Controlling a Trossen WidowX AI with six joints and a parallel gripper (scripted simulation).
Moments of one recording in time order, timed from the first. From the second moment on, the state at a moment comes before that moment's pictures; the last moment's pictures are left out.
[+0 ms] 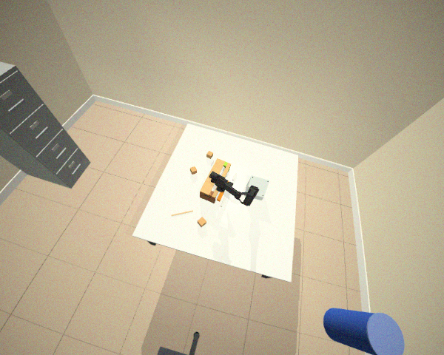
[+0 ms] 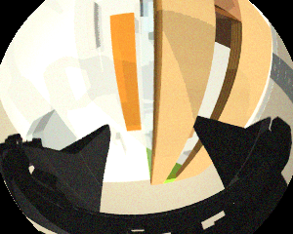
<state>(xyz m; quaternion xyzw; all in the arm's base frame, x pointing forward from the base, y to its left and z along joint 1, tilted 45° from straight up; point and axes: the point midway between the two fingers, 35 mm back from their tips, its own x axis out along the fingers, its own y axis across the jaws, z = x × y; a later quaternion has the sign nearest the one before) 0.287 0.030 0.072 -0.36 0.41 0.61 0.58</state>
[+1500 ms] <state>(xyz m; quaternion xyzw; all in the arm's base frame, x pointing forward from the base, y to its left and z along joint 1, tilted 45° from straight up) 0.282 0.007 0.011 -0.36 0.40 0.61 0.59</state>
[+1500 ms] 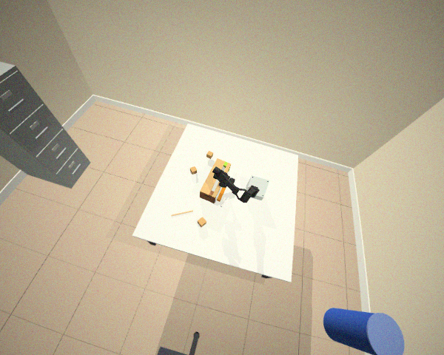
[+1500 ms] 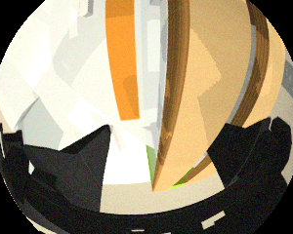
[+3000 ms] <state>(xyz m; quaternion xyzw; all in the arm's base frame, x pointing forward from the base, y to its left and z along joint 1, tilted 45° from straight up) 0.272 -0.080 -0.049 -0.35 0.41 0.61 0.58</state>
